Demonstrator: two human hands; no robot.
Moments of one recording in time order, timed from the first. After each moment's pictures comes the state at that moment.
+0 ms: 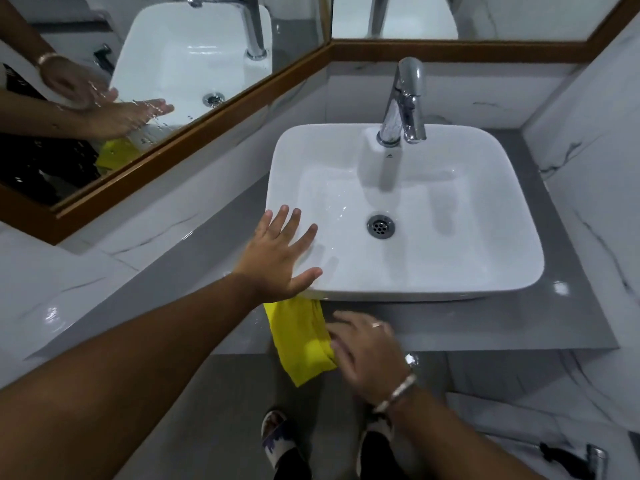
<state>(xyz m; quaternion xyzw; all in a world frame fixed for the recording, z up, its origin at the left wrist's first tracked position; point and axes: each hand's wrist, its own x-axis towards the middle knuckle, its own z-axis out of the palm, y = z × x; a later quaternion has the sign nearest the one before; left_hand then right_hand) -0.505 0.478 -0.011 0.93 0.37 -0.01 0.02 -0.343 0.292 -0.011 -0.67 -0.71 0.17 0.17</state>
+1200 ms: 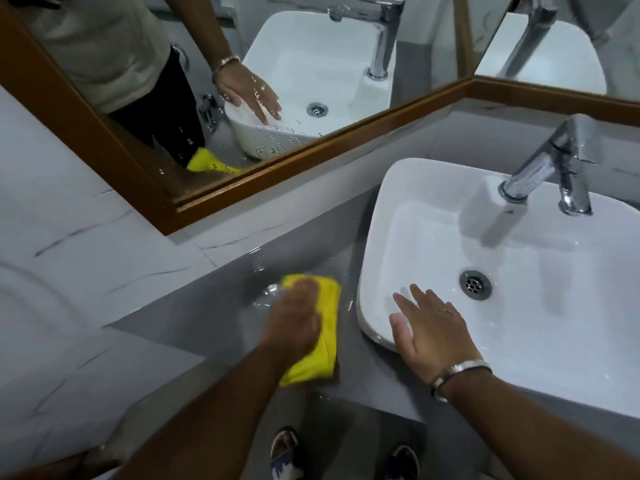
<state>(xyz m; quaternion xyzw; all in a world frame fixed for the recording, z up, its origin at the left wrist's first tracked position) -0.616 0.465 -0.142 0.80 0.58 0.07 0.08 -0.362 0.418 -0.005 -0.69 -0.70 0.16 -0.02</state>
